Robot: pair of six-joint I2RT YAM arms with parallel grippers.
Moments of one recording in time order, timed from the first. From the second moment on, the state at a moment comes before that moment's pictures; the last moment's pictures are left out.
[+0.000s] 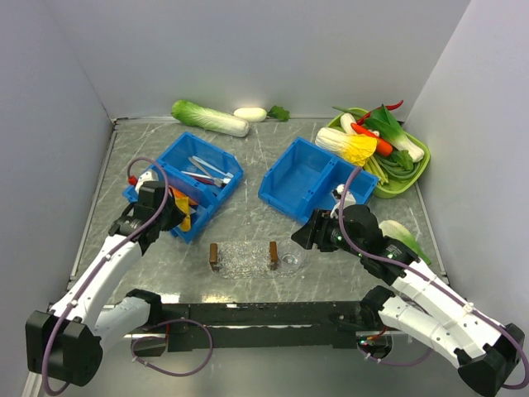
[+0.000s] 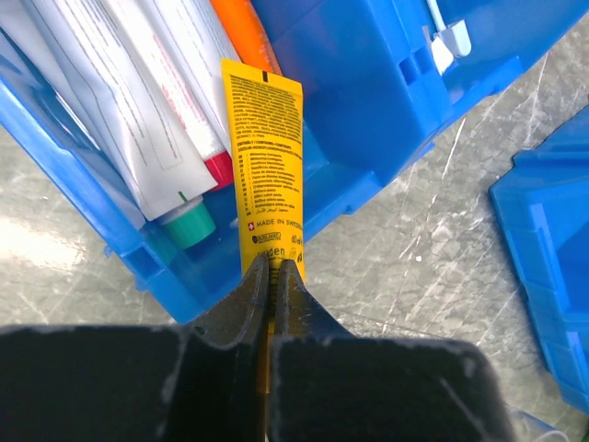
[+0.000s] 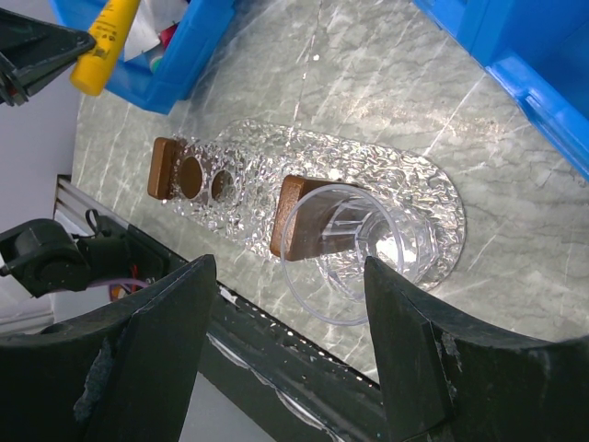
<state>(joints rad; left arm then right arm) -0.26 0.96 0.71 -0.50 -0.16 -0.77 0.66 0.71 0.63 -0.46 -0.10 0.74</state>
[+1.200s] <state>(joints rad) -0.31 0.67 0.65 -0.18 0.19 -0.36 0.74 1.53 1.29 -0.21 -0.35 0.71</state>
